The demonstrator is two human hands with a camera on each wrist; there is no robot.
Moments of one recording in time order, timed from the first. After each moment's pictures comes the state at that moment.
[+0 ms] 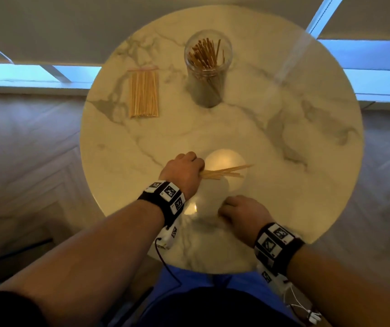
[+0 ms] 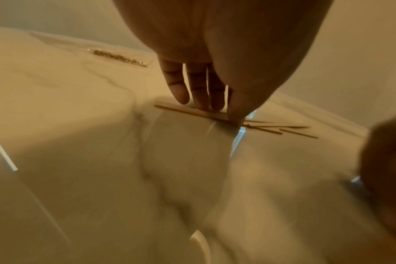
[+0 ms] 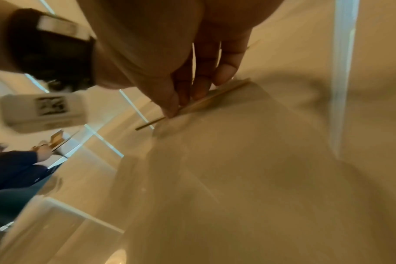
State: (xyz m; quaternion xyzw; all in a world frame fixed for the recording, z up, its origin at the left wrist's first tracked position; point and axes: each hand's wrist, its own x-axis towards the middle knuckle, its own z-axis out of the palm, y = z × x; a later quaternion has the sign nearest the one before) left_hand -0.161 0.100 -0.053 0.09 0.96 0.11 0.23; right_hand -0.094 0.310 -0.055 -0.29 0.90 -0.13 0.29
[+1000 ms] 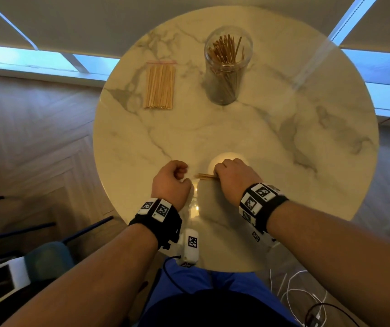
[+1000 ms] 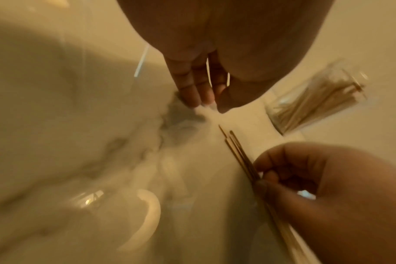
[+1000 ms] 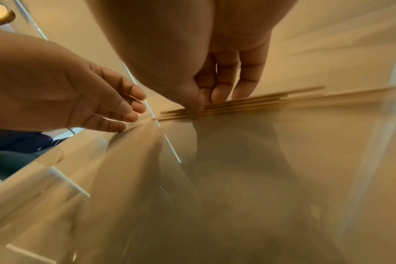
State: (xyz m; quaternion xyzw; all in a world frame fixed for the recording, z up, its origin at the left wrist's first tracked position) left_hand -0.096 0.086 -0.056 -0.28 0.84 0.45 0.07; right_hand -0.166 0.262 -0.042 -0.27 0.92 -0.05 0.29
